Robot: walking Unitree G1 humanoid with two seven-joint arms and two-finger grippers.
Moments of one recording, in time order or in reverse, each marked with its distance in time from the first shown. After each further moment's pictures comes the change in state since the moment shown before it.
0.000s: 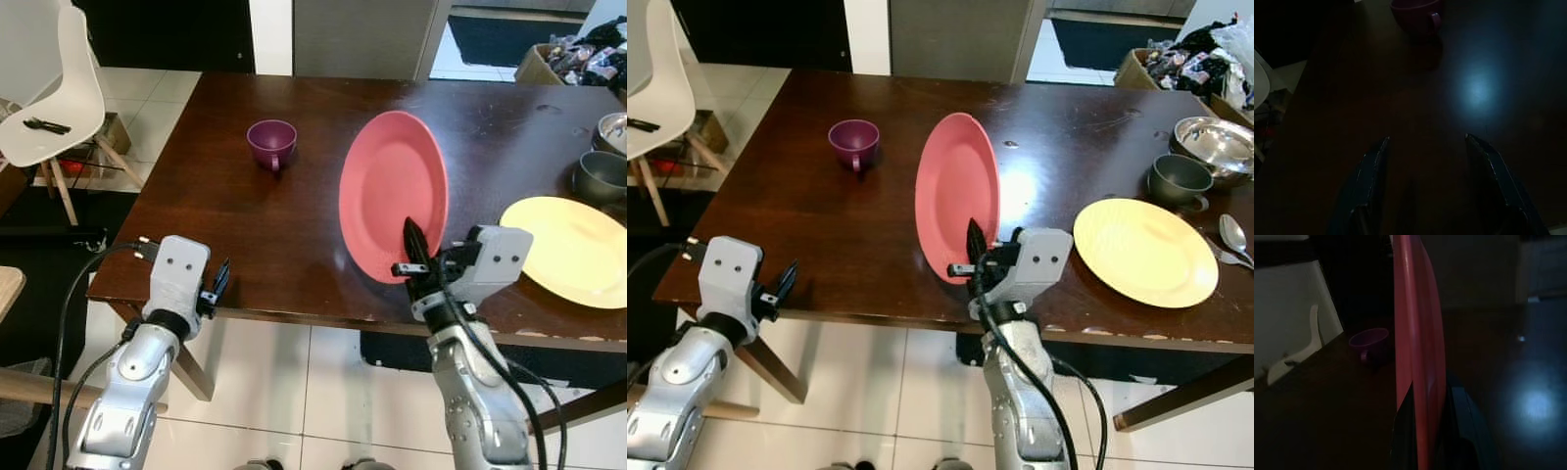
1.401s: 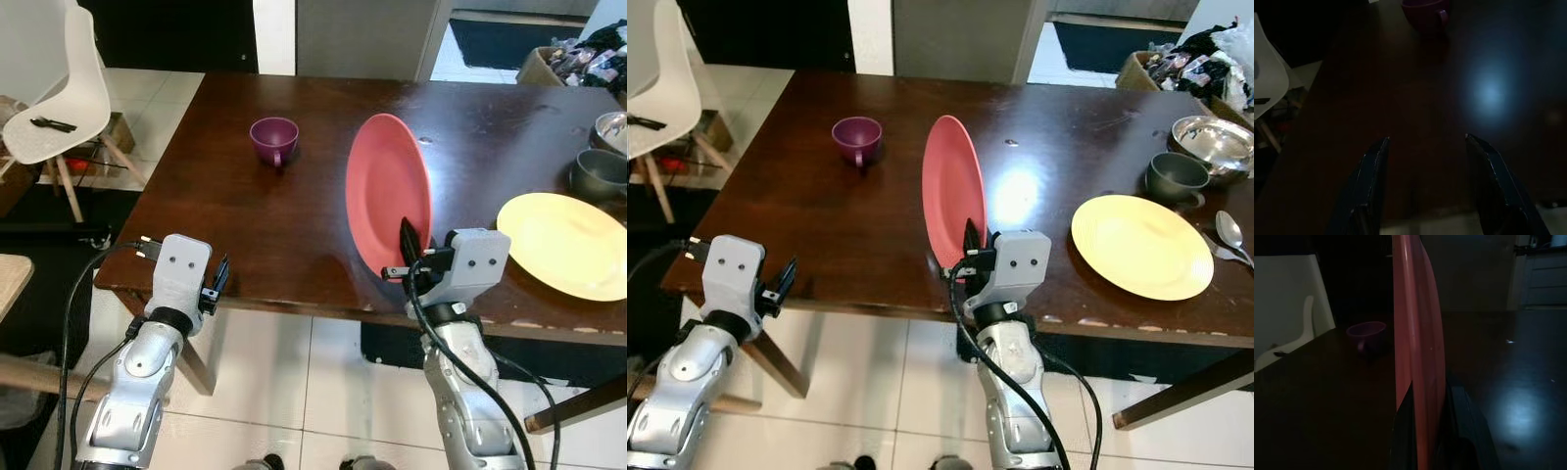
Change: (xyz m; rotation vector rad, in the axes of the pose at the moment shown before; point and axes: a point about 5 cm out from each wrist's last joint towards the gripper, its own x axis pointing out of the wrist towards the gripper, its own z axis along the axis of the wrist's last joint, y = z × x) left arm 0.005 0.000 -0.003 0.011 -0.005 0.039; right arm 0.003 0.000 -0.013 -0.057 -0.011 -0.034
